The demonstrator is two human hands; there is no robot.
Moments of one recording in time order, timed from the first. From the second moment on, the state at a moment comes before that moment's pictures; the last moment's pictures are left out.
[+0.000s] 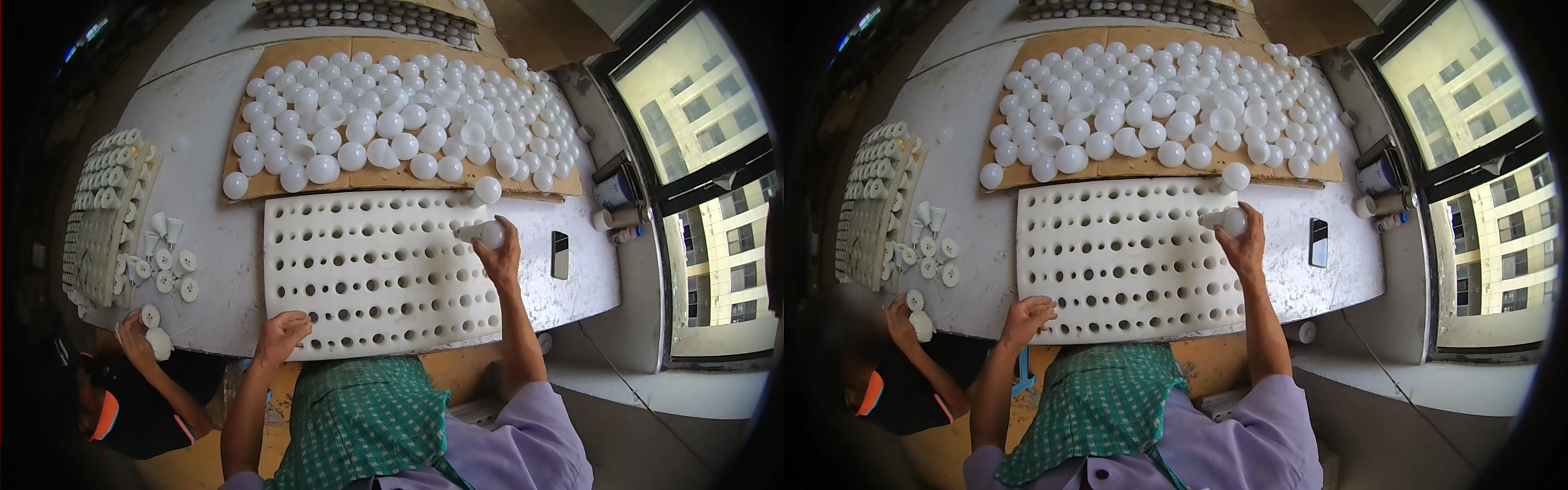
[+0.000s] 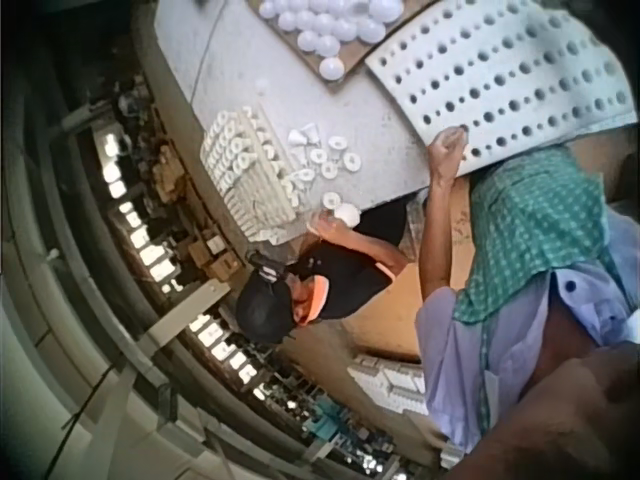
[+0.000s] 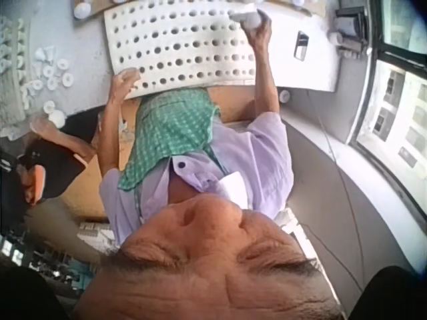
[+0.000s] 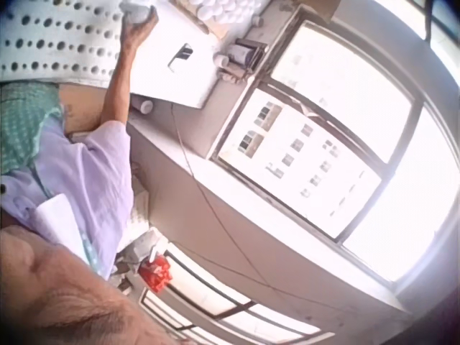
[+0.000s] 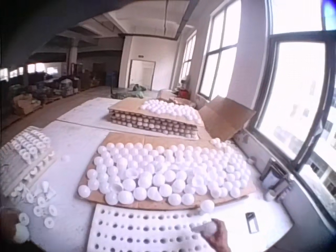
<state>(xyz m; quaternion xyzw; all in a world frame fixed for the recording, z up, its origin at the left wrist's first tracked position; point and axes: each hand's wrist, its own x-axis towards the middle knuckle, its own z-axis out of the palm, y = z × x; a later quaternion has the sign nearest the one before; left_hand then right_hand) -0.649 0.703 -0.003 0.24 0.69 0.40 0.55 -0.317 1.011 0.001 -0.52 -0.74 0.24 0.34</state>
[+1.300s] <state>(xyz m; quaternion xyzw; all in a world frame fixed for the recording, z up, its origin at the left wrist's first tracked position) -0.915 0.729 -0.125 0.39 0.92 0.07 -0.05 -0.446 0.898 0.005 -0.37 -0.52 0.71 0.30</state>
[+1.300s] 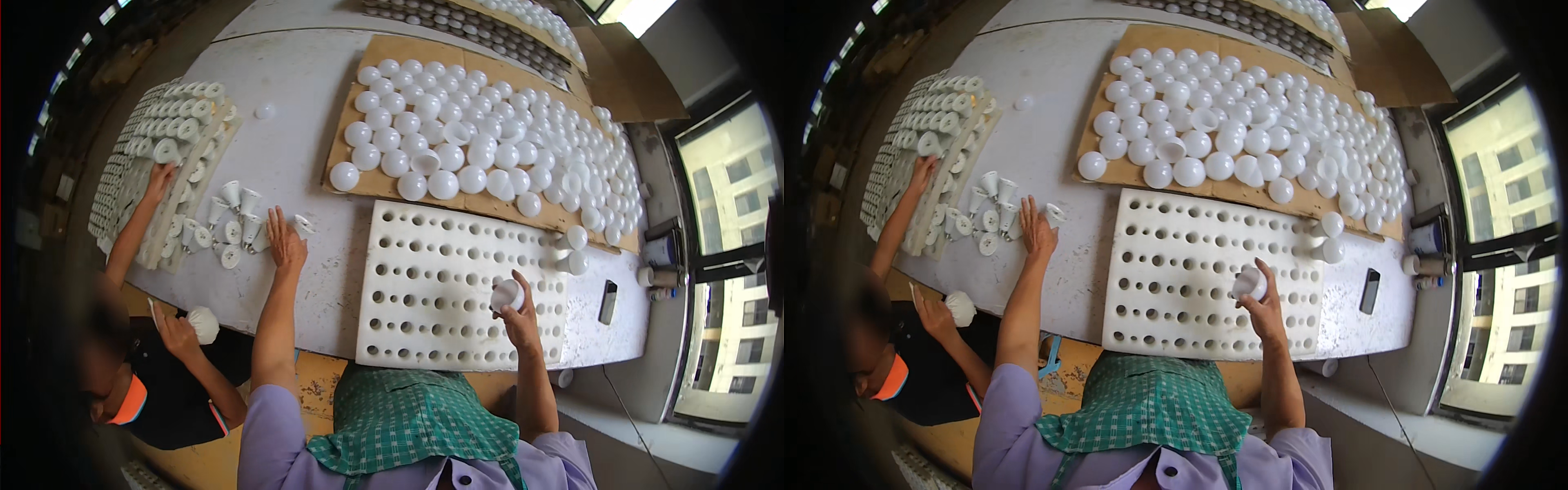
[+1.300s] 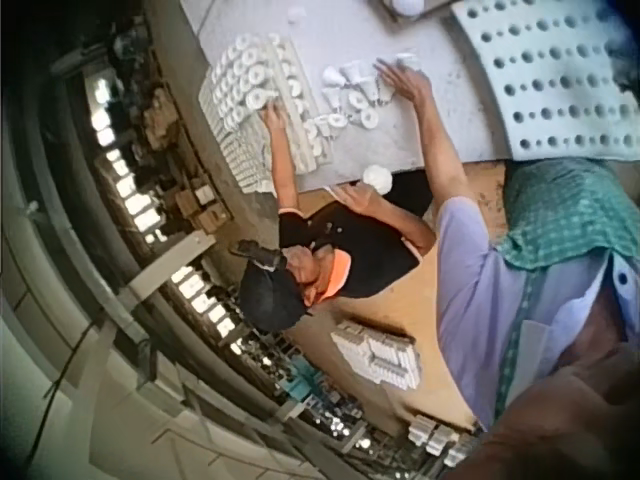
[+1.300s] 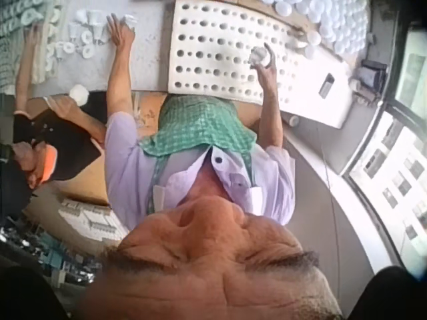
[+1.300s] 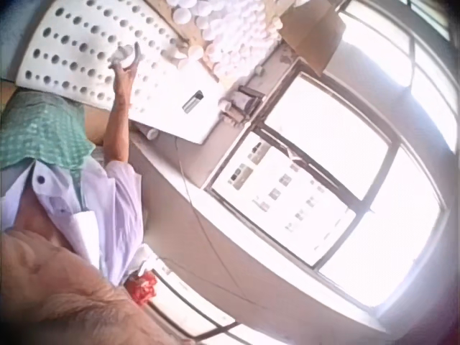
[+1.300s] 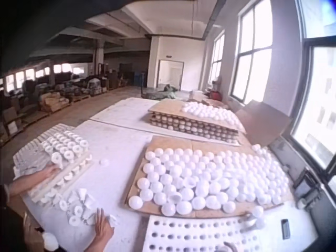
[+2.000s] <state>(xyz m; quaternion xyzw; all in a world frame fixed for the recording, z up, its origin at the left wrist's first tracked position) -0.687 0.690 0.025 0.43 0.53 0.45 0.58 -0.506 0.857 0.044 -0.10 -0.76 0.63 0.06</state>
